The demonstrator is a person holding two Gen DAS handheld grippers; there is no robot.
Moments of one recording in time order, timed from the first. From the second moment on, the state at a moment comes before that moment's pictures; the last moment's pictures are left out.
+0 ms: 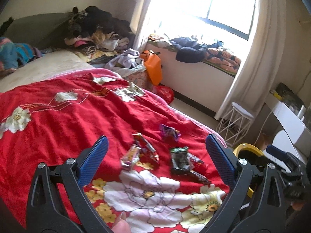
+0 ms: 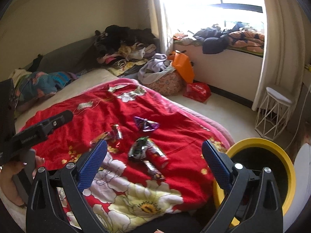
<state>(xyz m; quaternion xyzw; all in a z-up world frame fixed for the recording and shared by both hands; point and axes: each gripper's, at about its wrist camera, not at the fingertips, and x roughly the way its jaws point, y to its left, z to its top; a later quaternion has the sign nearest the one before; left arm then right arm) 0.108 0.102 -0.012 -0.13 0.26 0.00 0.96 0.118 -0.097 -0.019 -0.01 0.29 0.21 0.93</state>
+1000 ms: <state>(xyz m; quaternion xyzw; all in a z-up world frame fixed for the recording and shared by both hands) 0.134 0.160 -0.083 -0.16 0.35 0.05 0.92 0.191 -0.074 -0.098 -0.08 0.38 0.21 0.90</state>
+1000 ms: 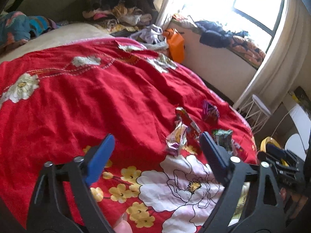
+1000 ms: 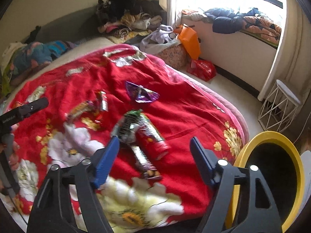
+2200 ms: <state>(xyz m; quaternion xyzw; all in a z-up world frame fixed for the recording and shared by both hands) 0.175 0.134 -0.117 -0.16 0.40 -0.01 0.90 0.231 -0.072 -0.136 -0.02 0.42 0.24 0.87</state>
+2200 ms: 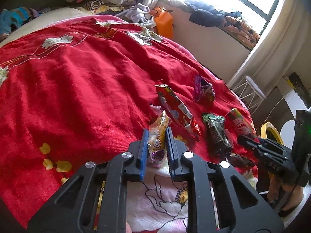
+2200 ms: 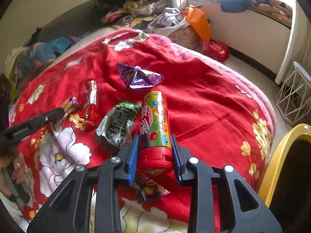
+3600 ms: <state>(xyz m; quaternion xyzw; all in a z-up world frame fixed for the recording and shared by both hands) 0.142 0.070 -0.030 -0.11 0.32 -0.08 0.94 0.159 -0.134 -0.063 0.05 0.34 0.24 0.91</state>
